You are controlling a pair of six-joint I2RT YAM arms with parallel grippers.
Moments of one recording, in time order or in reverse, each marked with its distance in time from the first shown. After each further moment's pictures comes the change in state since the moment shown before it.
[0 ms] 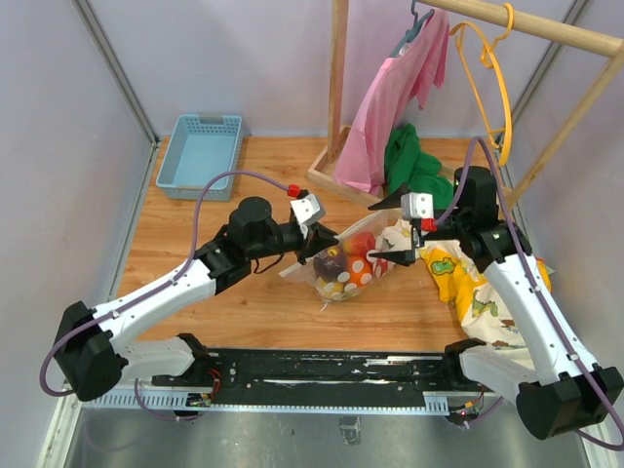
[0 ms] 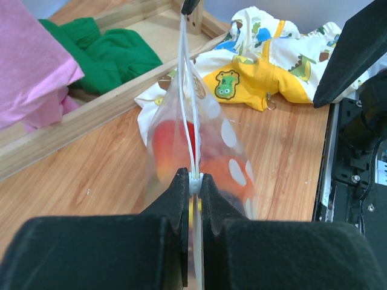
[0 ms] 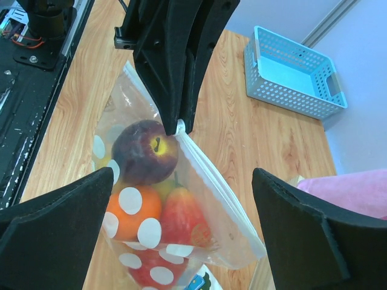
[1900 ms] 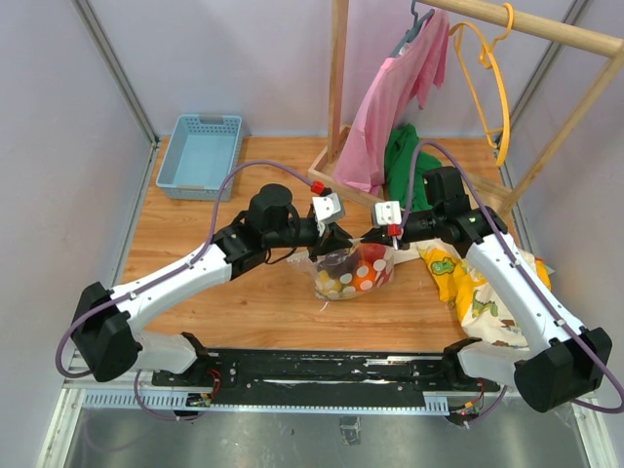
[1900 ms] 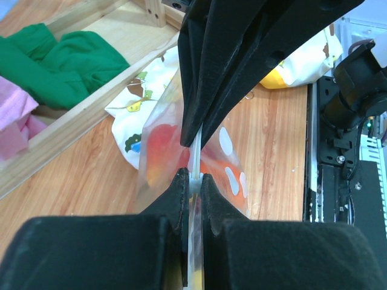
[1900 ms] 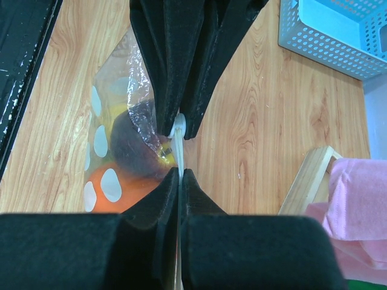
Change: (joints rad) left arm -0.022 0.151 0.162 -0.099 0.128 0.085; right arm 0.106 0.152 0.075 -0.215 0.215 -0.232
